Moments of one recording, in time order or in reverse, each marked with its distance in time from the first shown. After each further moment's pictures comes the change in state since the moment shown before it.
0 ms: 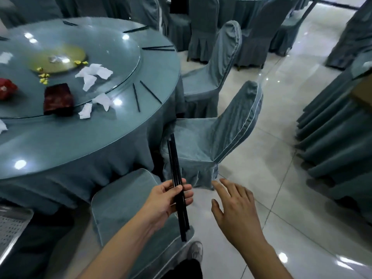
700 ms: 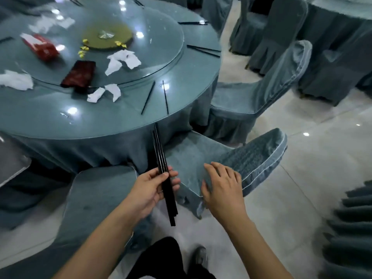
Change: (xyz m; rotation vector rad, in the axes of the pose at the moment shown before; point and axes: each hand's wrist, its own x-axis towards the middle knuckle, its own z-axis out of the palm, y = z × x) left_hand 0.174 0.067 0.172 -0.308 0.397 0.201; right_hand 0.308 0.165 0.009 0.137 -0.082 -0.402
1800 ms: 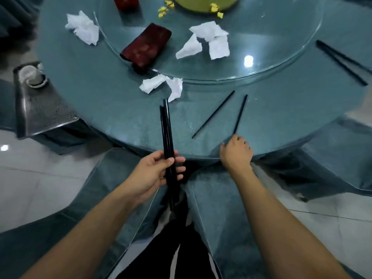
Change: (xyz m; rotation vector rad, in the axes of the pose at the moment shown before) left_hand 0.240 0.162 -0.058 -0.158 0.336 0.049; right_hand 0.447 -0.082 0.235 -0.123 -0.508 -0.071
